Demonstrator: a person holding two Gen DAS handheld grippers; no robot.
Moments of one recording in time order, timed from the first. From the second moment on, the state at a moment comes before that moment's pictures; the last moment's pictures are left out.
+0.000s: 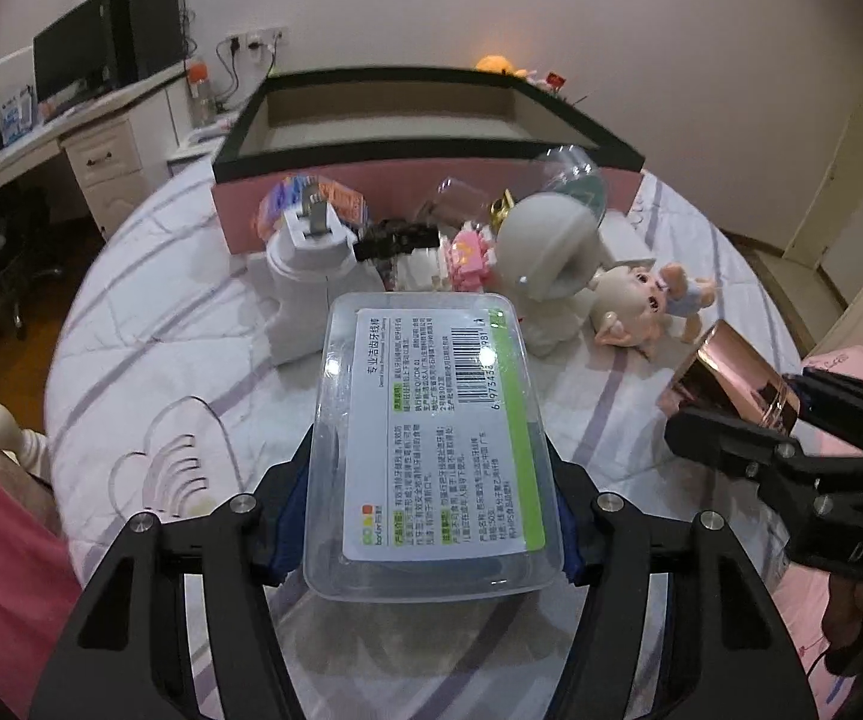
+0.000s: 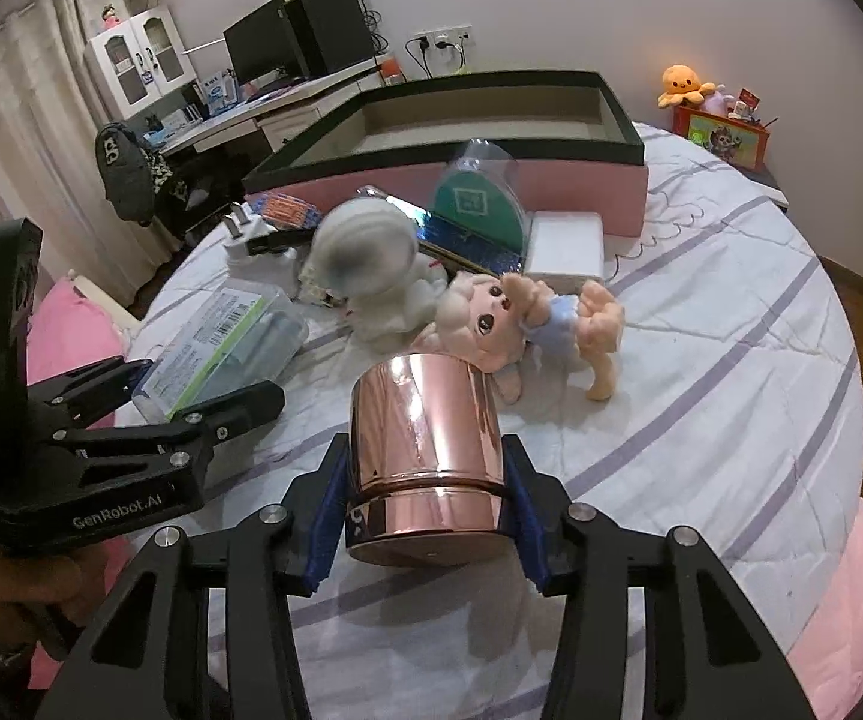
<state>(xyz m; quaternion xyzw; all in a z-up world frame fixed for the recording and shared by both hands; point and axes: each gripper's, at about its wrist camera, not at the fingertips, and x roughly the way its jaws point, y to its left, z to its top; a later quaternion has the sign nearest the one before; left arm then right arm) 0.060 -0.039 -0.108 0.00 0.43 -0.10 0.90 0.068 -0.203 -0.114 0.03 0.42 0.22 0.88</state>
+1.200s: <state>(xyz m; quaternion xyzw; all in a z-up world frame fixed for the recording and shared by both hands) 0.247 -0.025 -0.073 -0.02 0.39 -0.07 0.92 0.271 -0.184 -0.090 0.02 0.41 0.14 0.90</state>
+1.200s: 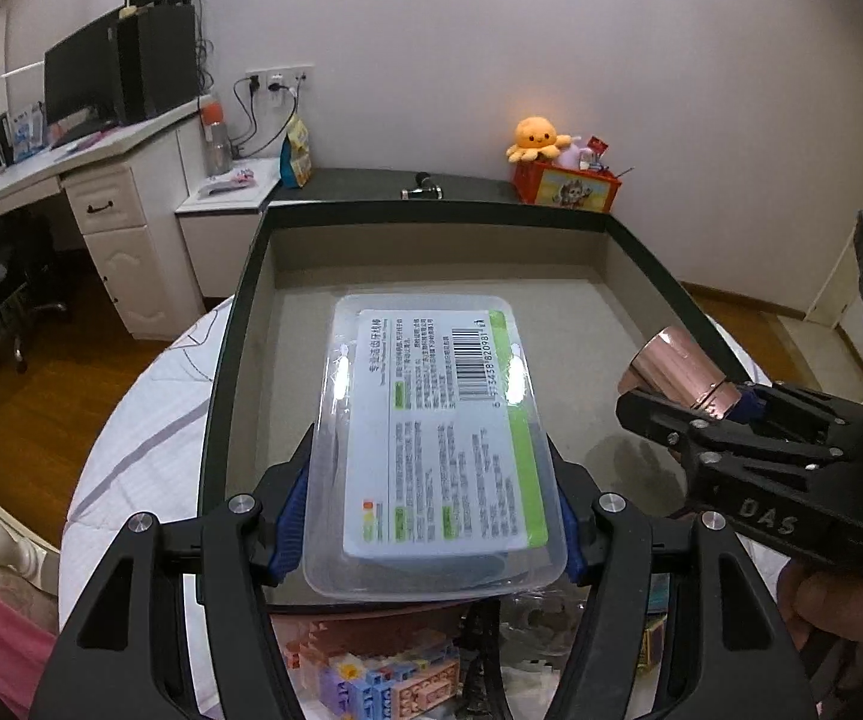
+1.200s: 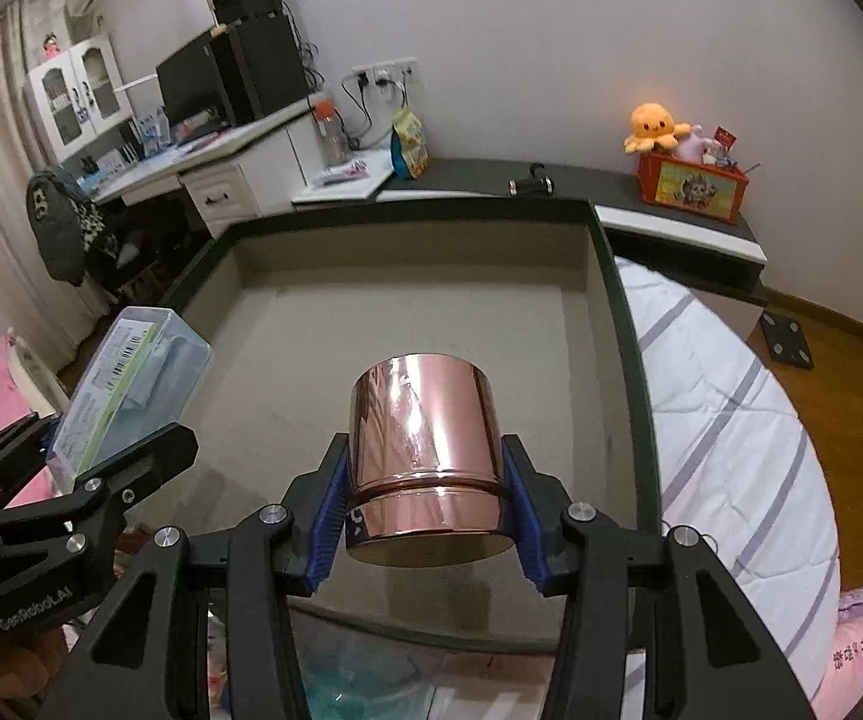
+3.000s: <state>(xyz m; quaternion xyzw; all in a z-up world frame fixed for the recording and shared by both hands) 0.032 -0.001 -0.016 -0.04 0.30 0.00 0.95 0.049 -0.213 -0.021 0.06 0.28 0.09 0.95</state>
